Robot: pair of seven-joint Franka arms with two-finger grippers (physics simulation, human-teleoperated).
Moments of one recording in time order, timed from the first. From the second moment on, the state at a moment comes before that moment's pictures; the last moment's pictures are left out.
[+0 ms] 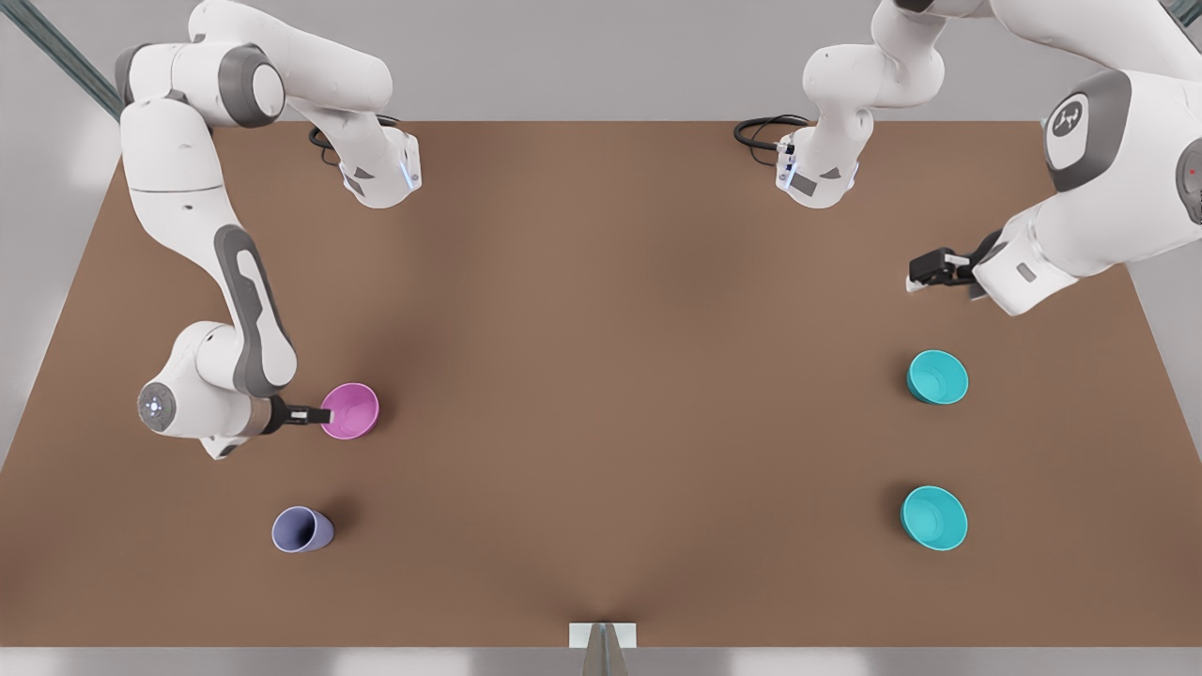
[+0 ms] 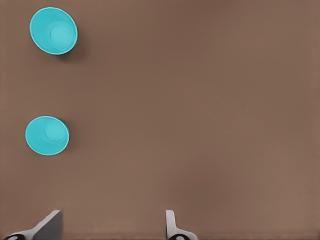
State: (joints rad) left arm -0.04 0.13 -0.03 -1.34 -0.13 1.28 0.00; right arm -0.19 0.60 0.08 -1.79 0.18 2.14 -0.16
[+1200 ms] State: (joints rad) left arm 0.03 0.18 -0.02 -1.34 -0.12 1.21 -0.01; right arm 0.45 0.95 0.25 -1.19 0.16 2.27 0.22
